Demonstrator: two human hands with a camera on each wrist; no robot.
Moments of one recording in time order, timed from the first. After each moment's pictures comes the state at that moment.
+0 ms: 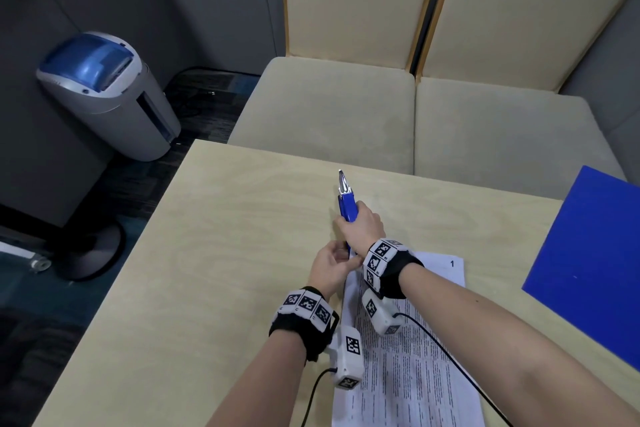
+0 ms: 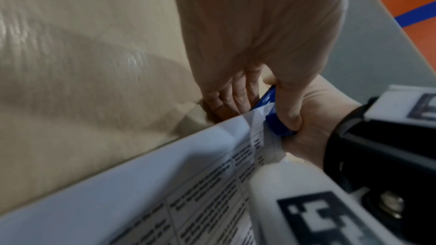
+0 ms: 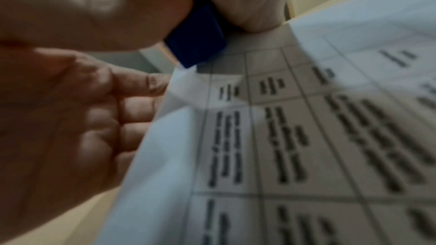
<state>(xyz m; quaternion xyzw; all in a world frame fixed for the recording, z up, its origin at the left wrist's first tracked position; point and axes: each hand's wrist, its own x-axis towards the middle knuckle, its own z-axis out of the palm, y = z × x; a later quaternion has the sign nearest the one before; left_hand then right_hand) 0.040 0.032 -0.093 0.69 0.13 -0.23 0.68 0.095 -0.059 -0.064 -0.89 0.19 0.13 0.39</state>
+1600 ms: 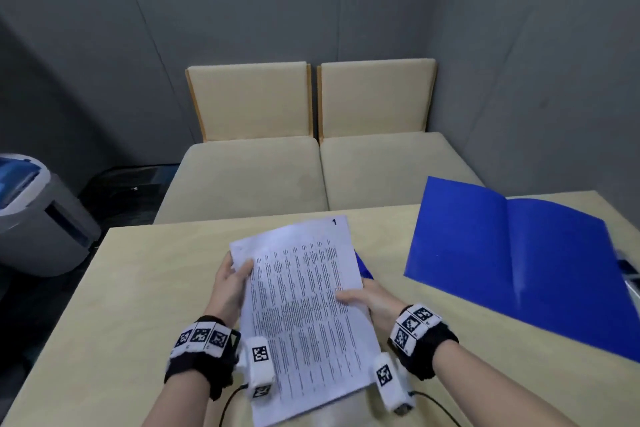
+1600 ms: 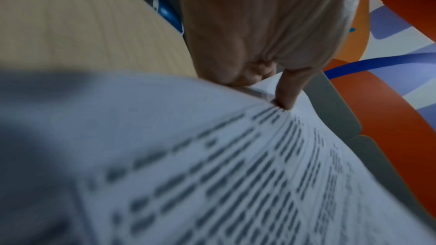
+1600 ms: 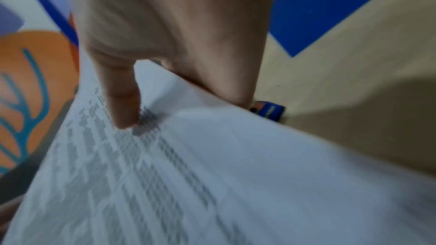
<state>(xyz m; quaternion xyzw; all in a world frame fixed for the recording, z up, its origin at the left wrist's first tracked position) 0.026 0.037 0.004 0.66 0.08 -0.16 0.73 -0.073 -0.204 -0.002 -0.57 0.21 0.20 0.77</state>
